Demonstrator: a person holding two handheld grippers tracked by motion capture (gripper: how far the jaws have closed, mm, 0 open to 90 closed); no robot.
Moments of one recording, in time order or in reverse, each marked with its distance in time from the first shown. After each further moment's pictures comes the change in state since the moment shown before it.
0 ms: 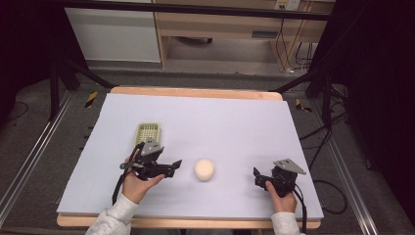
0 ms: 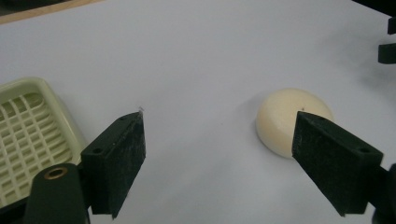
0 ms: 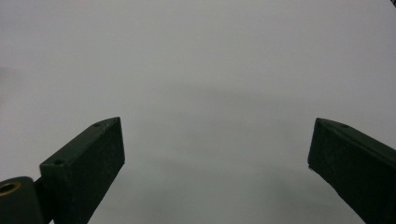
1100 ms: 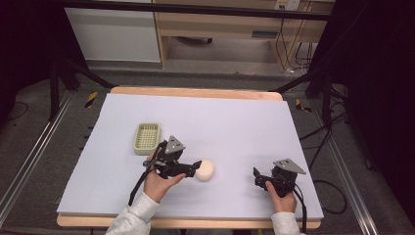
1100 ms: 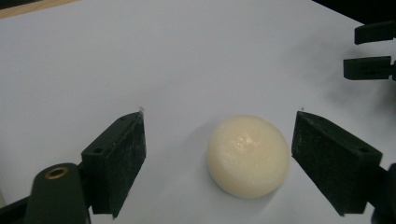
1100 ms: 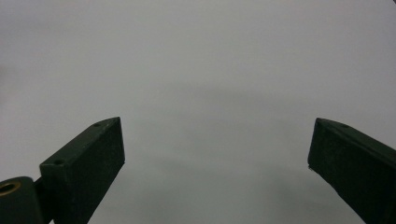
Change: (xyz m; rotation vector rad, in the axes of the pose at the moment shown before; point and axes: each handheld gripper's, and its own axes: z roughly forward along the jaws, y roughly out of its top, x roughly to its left) left arm -0.037 0.018 0.034 0.019 -0.057 0.015; right arm 0.000 0.000 0.000 0.001 0.004 0.000
